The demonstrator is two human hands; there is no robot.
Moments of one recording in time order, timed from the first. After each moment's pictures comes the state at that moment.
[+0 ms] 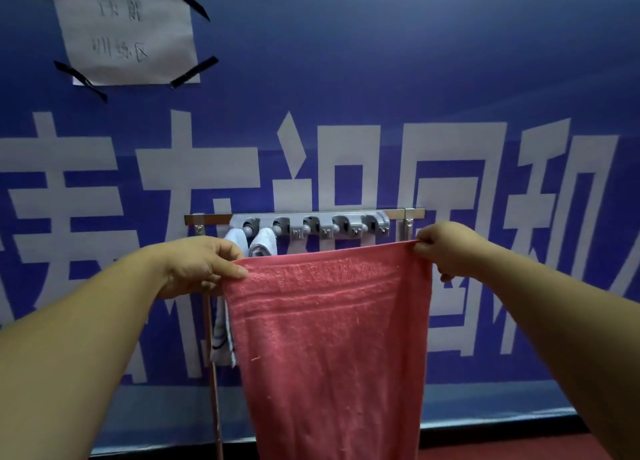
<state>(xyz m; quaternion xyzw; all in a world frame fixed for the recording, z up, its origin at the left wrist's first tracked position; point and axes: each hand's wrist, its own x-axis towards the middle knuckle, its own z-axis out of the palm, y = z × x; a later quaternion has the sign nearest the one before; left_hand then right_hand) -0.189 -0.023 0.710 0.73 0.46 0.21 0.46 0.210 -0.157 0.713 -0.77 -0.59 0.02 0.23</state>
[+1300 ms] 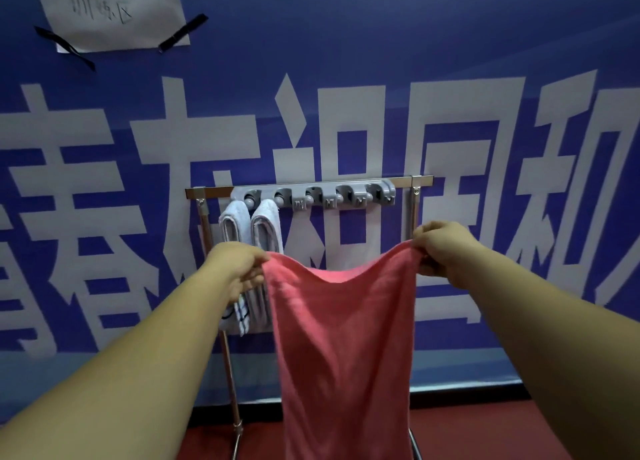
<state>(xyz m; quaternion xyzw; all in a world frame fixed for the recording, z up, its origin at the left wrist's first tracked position) -0.118 -0.022 0.633 0.50 0.55 0.44 0.51 0.197 -0.137 0.647 -0.69 -0.36 0.31 0.55</state>
